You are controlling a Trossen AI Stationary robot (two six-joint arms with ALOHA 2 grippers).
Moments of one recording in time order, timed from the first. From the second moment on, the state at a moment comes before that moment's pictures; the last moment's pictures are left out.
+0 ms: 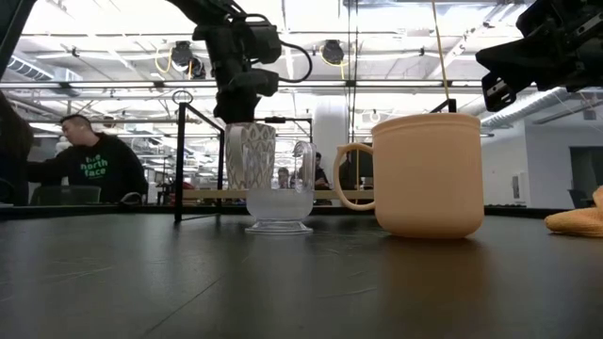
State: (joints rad) left arm 0.48 1.76 1.52 -0.99 0.05 0.04; right arm -0.03 0.18 0.06 0.12 -0.19 0.17
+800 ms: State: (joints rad) left arm 0.48 1.76 1.52 -0.99 0.04 0.01; right arm -0.03 0.18 0.06 0.12 -0.19 0.17
